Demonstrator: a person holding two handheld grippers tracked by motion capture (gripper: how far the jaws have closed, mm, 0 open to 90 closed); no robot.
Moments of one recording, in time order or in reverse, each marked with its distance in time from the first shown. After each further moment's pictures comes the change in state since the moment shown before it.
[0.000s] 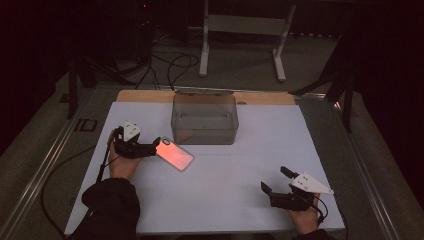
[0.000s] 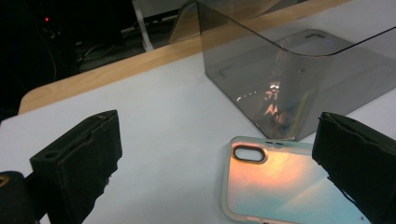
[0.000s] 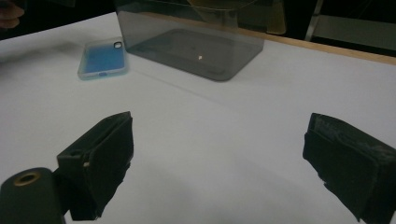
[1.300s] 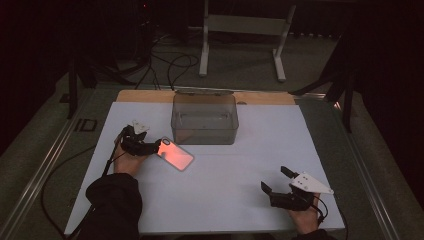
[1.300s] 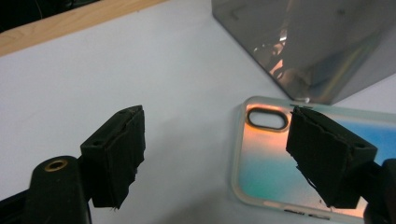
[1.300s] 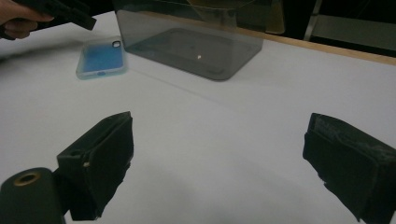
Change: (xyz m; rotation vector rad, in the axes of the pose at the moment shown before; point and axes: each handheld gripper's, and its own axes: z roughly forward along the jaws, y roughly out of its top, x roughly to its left) left arm 0.000 -0.007 0.034 0.220 0.010 -0.009; right arm 0.000 0.000 0.000 0.002 -0.004 -0.003
